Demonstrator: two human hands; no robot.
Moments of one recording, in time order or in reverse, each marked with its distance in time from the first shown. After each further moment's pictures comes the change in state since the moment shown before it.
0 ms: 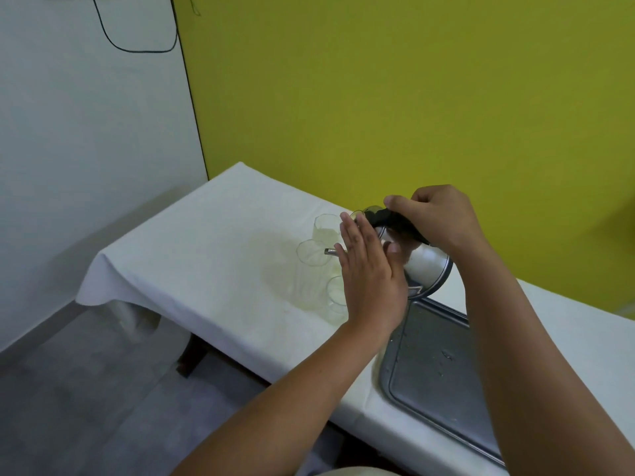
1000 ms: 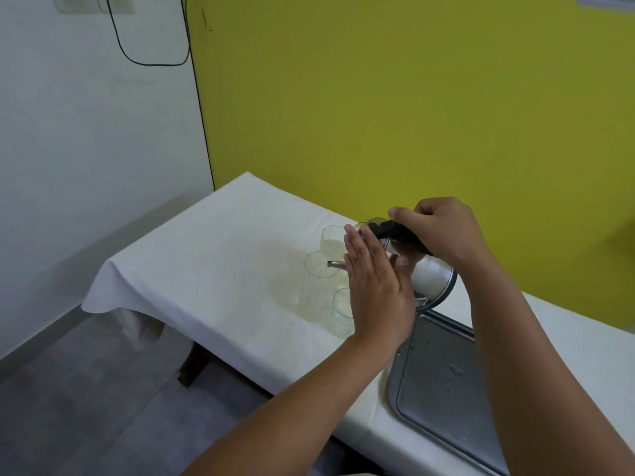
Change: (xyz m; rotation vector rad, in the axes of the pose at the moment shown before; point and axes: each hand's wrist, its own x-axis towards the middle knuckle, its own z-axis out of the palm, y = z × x) left_hand 0.002 0.000 -0.004 -0.057 0.008 0.013; right_hand 0.003 -0.005 0.004 -0.008 -0.017 -0.031
